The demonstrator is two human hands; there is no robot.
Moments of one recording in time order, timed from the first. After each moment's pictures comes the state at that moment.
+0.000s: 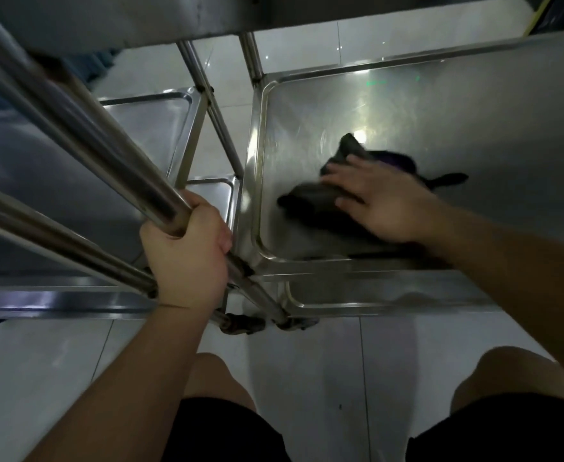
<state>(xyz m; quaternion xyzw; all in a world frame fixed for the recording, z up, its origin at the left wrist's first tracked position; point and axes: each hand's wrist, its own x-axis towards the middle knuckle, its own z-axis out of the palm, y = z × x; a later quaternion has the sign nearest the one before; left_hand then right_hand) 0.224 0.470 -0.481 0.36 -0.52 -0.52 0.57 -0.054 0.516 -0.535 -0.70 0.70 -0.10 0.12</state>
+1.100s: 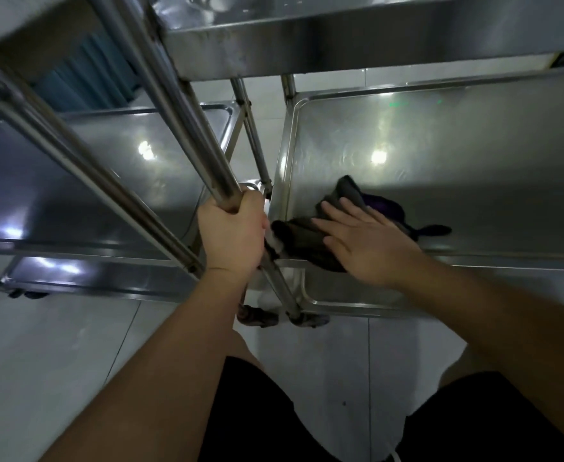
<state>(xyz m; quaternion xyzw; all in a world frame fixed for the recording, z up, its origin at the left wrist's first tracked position) 0.230 0.480 -0.473 0.47 -0.56 -0.44 0.52 0.028 0.556 -0.540 -0.70 0.69 -0.08 0.16</state>
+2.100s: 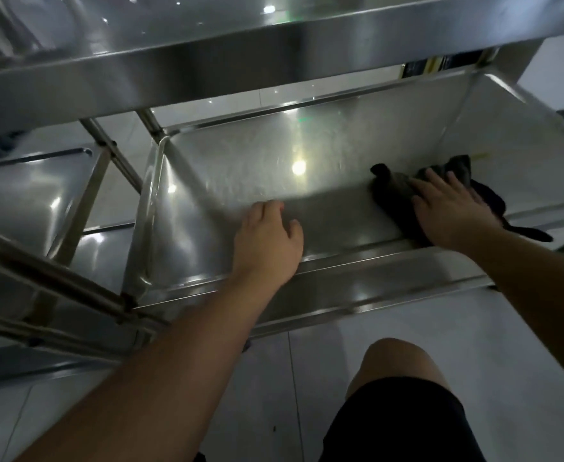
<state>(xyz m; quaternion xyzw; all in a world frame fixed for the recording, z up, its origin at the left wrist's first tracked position) 0.015 0.558 -0.521 0.43 -0.87 -0.20 0.14 -0.257 0.724 -0.543 -0.37 0.92 -0.08 0.11</state>
